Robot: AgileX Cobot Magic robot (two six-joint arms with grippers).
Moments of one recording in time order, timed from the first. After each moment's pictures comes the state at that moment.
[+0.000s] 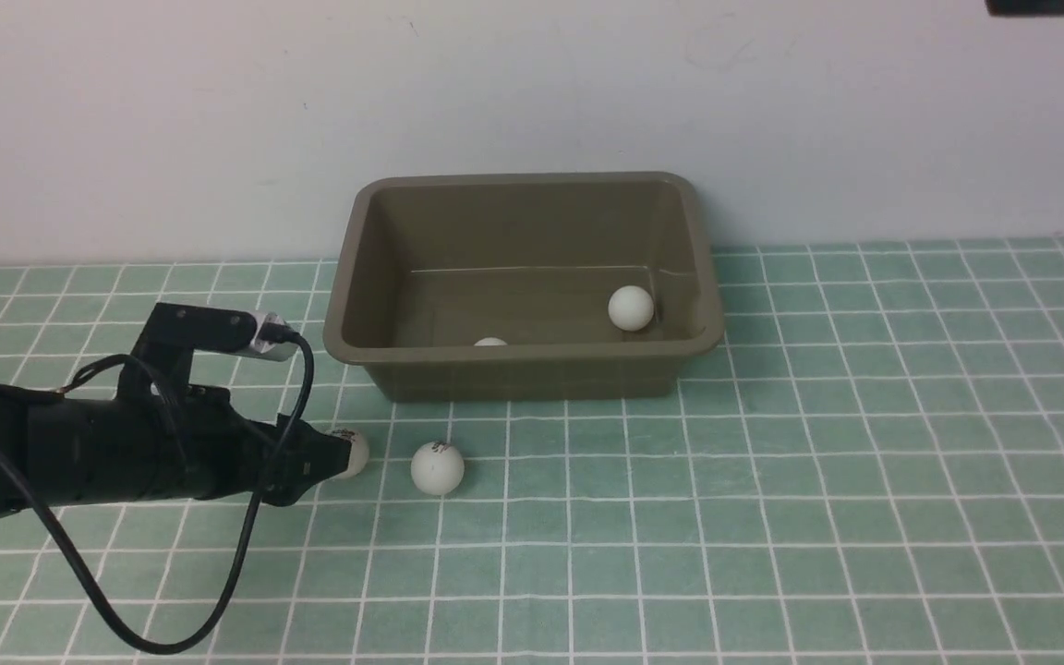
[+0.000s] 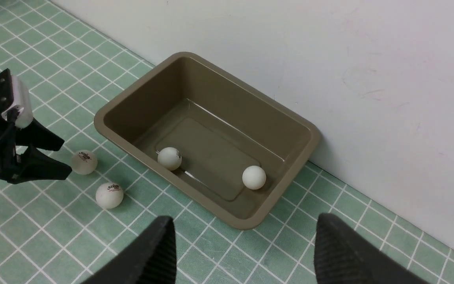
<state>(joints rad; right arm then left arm) 0.40 1.19 -1.65 0.13 1.19 -0.28 0.04 1.71 -0.72 -1.62 0.53 1.77</state>
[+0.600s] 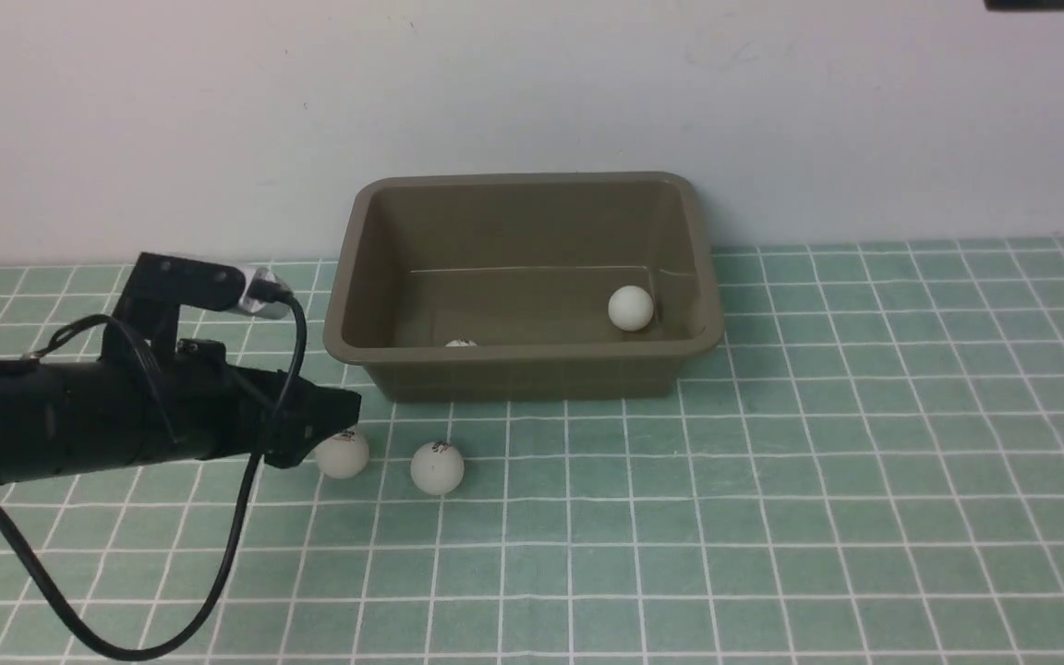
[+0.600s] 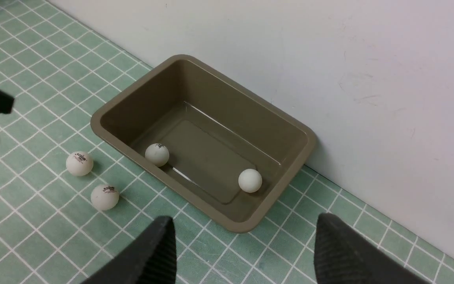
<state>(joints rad) 0.40 1.19 -1.65 0.13 1.18 -0.30 0.04 1.23 -0.72 -1.43 0.77 1.48</state>
